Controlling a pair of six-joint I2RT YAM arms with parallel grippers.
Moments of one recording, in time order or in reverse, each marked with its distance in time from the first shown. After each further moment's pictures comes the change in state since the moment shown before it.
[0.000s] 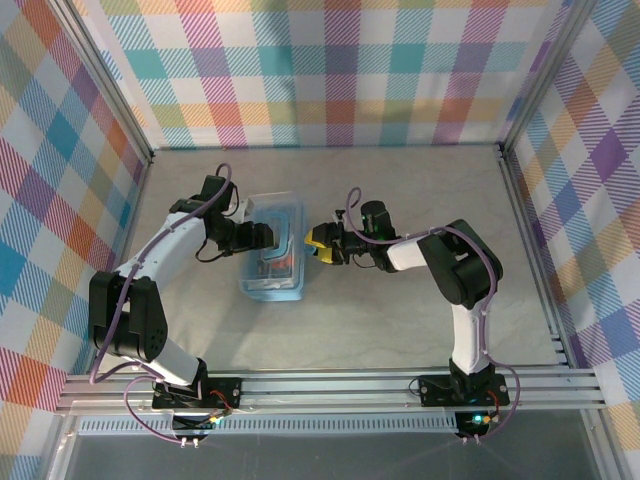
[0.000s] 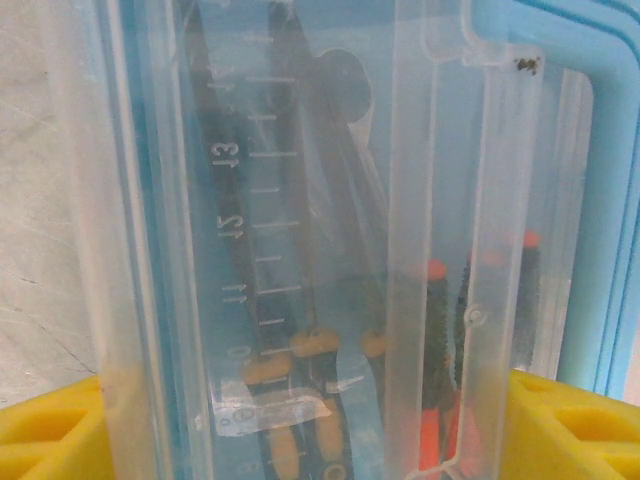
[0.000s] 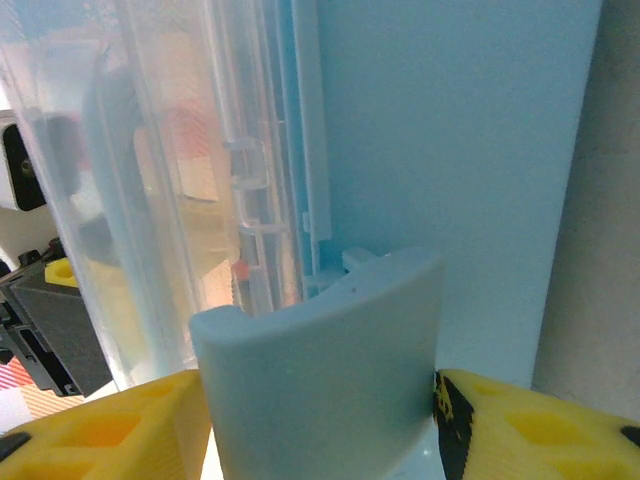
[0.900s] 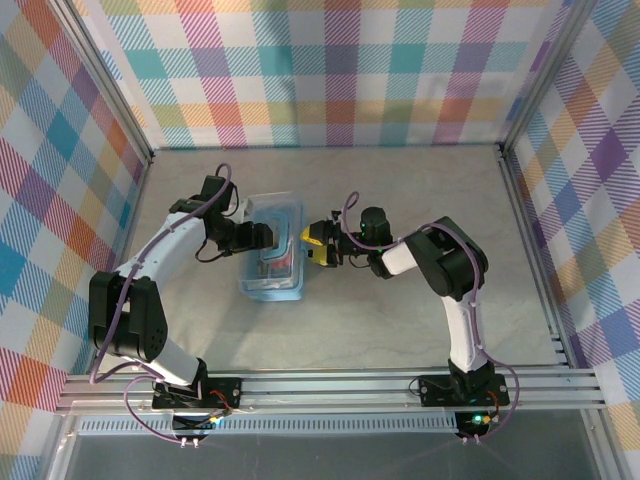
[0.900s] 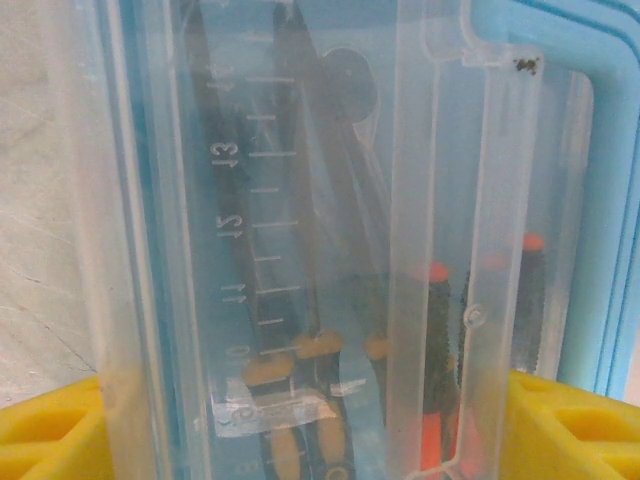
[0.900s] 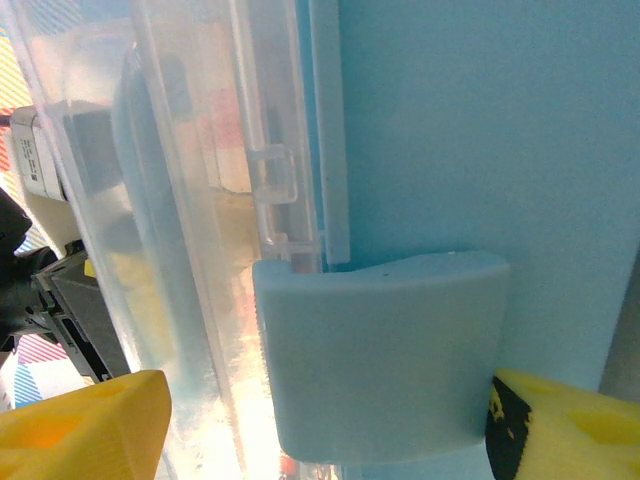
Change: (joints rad) left arm 0.000 0.000 -0.001 0.000 -0.003 0.000; right arm 0.017 0.109 -0.010 0.337 -0.039 0.194
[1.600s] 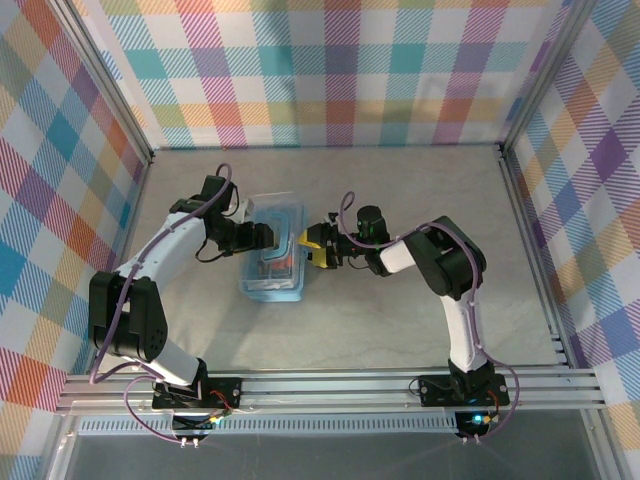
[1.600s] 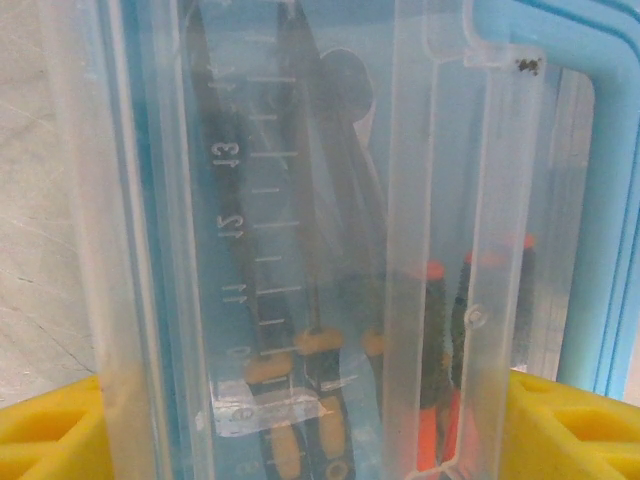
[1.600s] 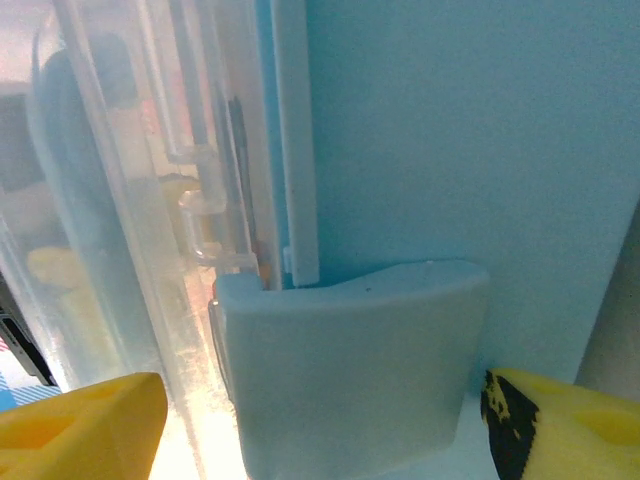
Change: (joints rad) left arm -0.003 0.000 0.001 0.001 0.011 0.000; right arm 0.005 0.027 0.035 -0.085 -0.027 -0.089
